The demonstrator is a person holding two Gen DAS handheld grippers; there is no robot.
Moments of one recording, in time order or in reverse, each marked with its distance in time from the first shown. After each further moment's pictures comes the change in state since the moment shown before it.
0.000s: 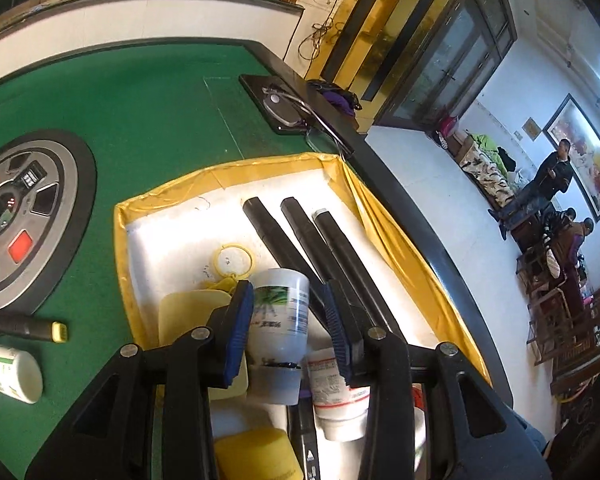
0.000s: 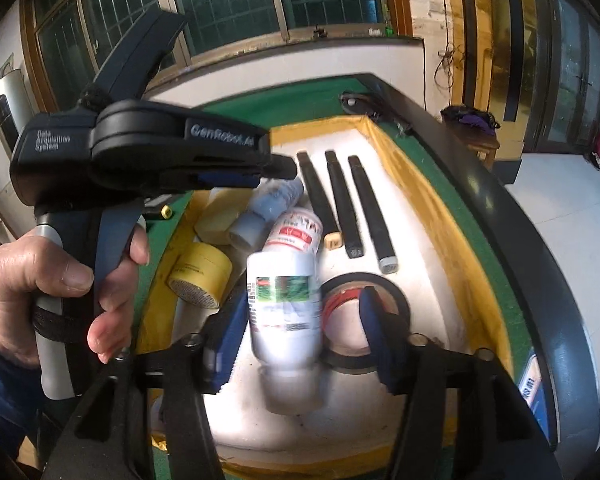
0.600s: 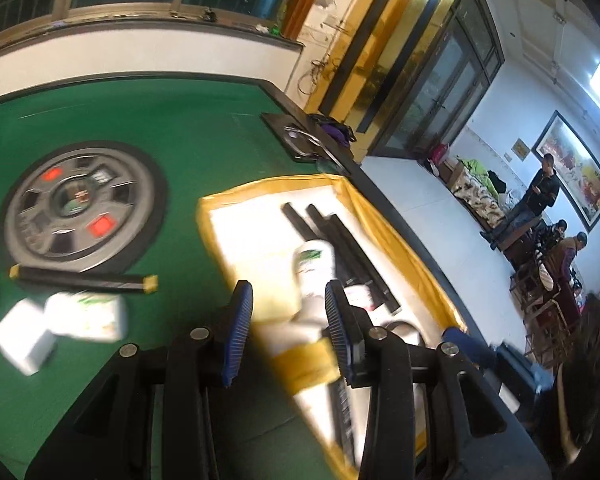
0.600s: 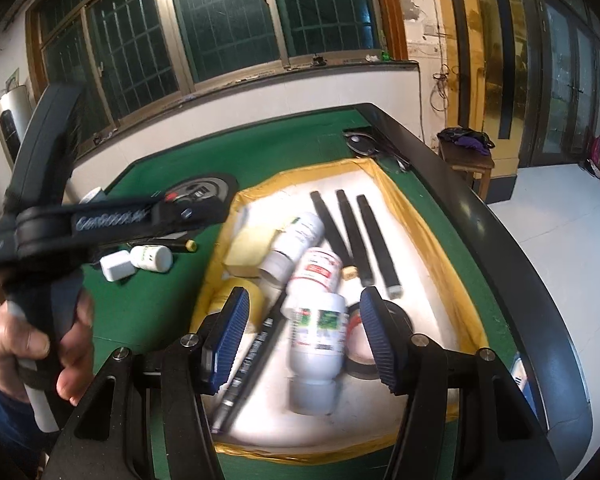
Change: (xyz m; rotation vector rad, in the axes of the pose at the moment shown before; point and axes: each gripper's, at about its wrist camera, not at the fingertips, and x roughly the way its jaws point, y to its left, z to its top) left arm -0.083 0.039 -0.036 -0.004 -0.129 -0.012; right arm -0.028 0.023 0.019 0.013 -0.086 0.008
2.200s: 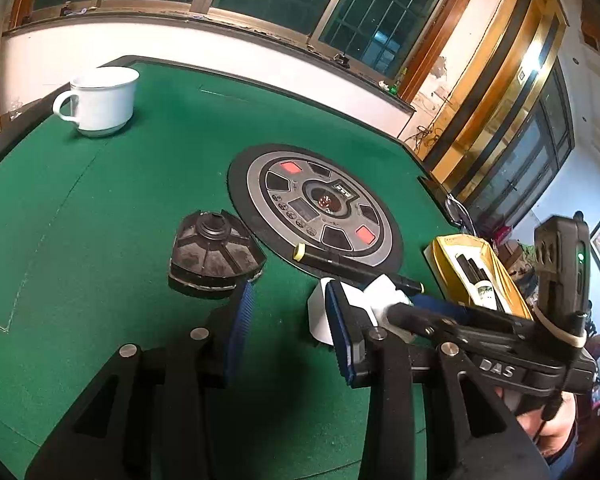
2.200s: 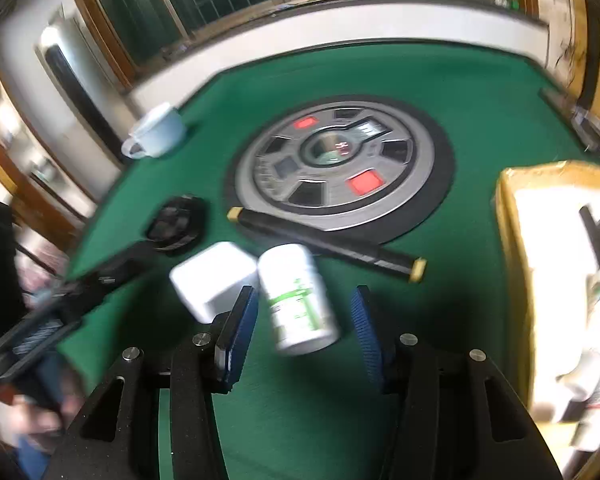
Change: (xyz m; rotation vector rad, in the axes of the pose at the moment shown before) left arm -0.067 0.196 -0.052 -0.254 -0.173 0.200; right arm 0.173 0.169 0.027 -0.164 0.307 0.240
